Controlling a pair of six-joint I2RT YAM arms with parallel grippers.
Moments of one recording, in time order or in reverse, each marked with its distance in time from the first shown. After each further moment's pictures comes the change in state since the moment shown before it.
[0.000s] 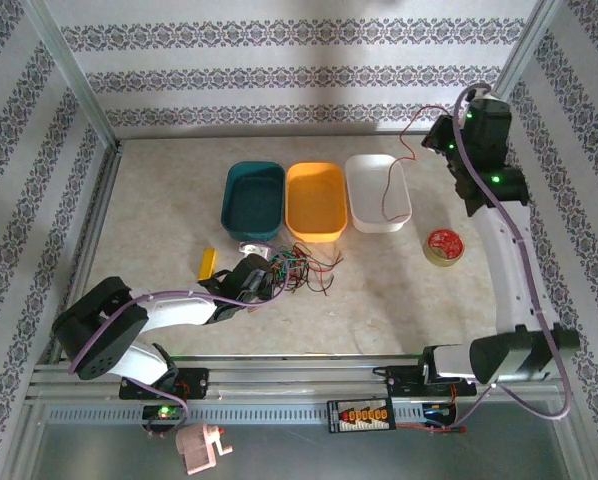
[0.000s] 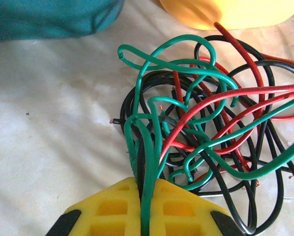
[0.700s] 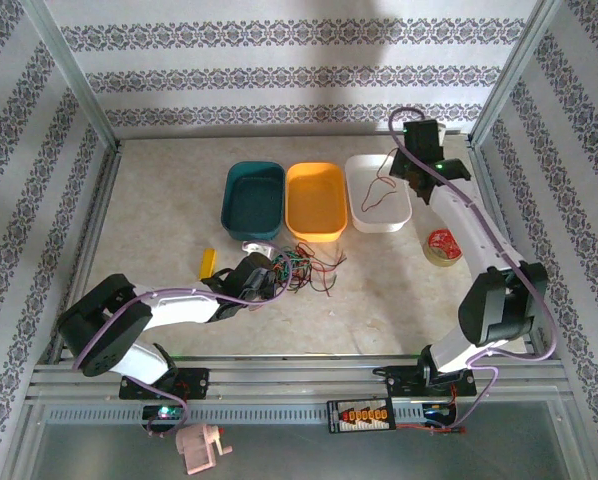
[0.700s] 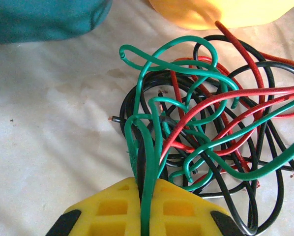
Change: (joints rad) left arm 0.000 0.028 0.023 0.006 0.019 0.011; right arm 0.143 0.228 -0.089 -0.087 0.289 -0.024
